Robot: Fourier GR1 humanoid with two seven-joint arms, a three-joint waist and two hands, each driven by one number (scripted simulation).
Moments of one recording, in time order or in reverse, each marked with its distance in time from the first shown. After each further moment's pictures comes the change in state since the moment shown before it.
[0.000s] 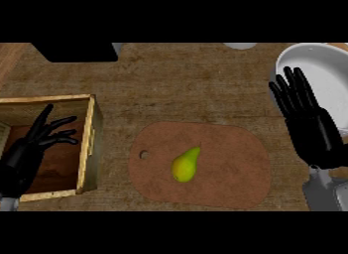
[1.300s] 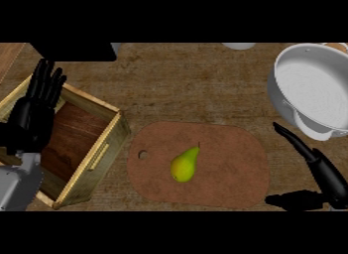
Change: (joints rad) left arm -0.262 -0.187 0.121 0.078 -0.032 0.079 -0.024; right arm 0.240 -0.184 0.076 0.126 0.608 0.035 -0.344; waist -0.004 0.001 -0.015
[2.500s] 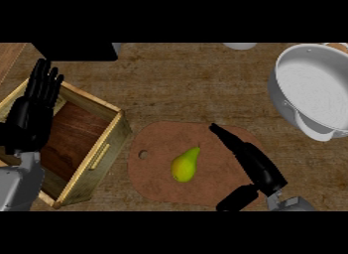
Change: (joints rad) left arm 0.007 -0.091 0.109 -0.005 -0.100 -0.102 0.037; right arm -0.149 0.227 0.225 -0.063 0.292 0.120 0.535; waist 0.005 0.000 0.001
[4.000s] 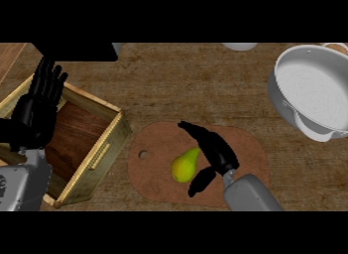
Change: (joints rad) left arm -0.022 -0.123 0.105 -0.010 -0.126 -0.092 0.049; right arm -0.219 0.204 0.032 0.443 0.149 -0.182 -0.097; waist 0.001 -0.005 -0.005
